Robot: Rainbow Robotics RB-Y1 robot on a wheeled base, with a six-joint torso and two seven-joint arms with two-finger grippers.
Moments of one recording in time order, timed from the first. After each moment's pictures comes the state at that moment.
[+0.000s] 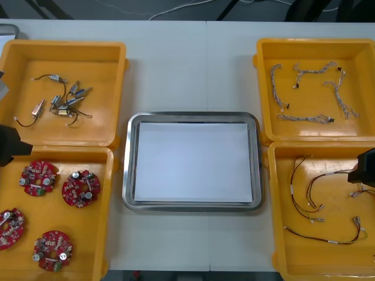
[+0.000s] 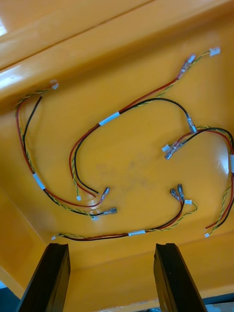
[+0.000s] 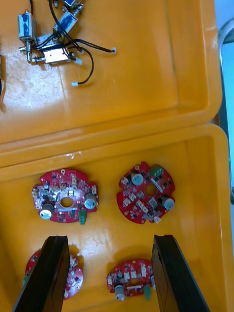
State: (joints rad) right arm -0.05 -0.96 -0.16 -2.21 -1.01 1.77 0.75; left arm -0.14 0.76 0.42 -2.34 0.99 1.92 -1.40
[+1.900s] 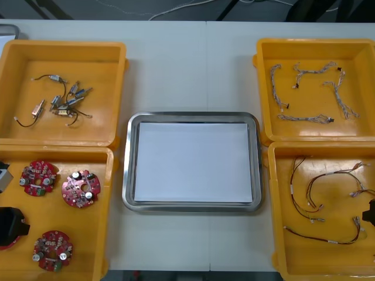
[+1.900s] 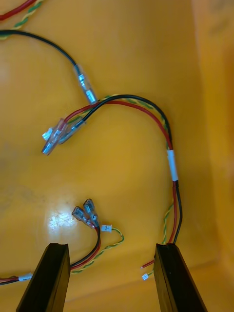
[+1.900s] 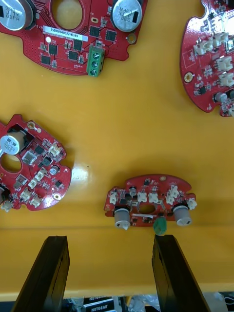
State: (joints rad) right arm 0.30 -0.91 -0.16 -2.07 -0.83 1.39 1.07; left arm 0.27 0.64 0.35 -2.30 0.80 1.80 -1.40
